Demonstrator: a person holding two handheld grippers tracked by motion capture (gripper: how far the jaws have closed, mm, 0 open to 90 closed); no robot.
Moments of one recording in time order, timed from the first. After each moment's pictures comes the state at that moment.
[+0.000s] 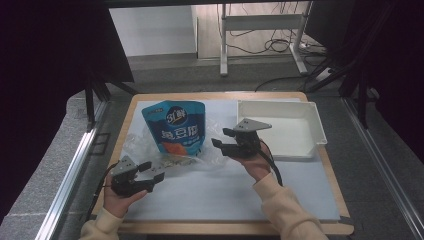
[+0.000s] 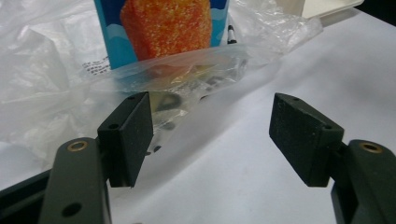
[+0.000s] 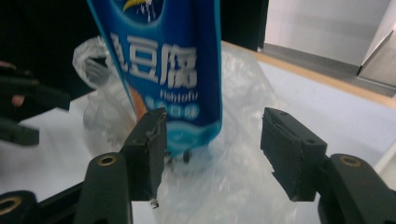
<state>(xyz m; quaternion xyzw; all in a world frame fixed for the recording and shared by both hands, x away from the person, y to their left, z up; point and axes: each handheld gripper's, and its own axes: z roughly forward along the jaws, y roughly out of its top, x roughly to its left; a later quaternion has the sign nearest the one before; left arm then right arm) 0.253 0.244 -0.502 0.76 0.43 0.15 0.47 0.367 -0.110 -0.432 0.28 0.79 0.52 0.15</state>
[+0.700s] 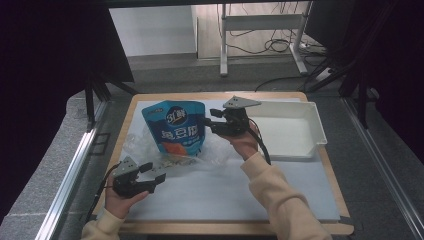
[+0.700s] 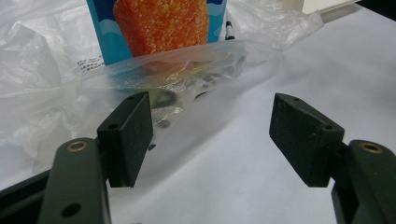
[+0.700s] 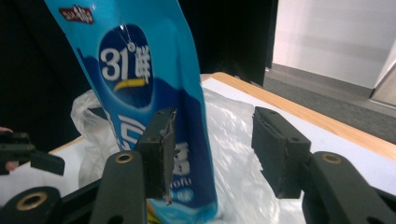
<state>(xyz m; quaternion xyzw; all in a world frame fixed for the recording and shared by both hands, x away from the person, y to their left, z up) 0.252 0.241 -0.503 0.76 0.43 0.16 0.46 0.407 -0.077 -0.401 0.27 0.77 0.55 0.14</state>
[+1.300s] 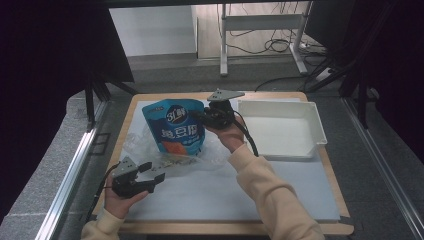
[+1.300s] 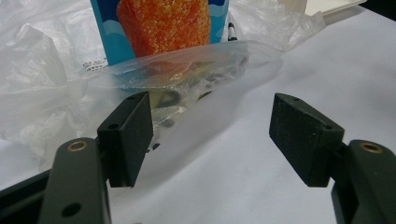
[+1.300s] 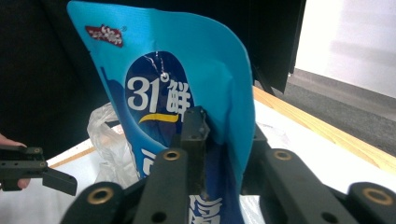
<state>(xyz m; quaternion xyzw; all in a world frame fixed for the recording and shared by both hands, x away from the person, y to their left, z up) 0.252 0.242 -0.502 0.76 0.43 0.16 0.47 0.422 -0.041 -0.393 0.23 0.79 0.56 0.11</state>
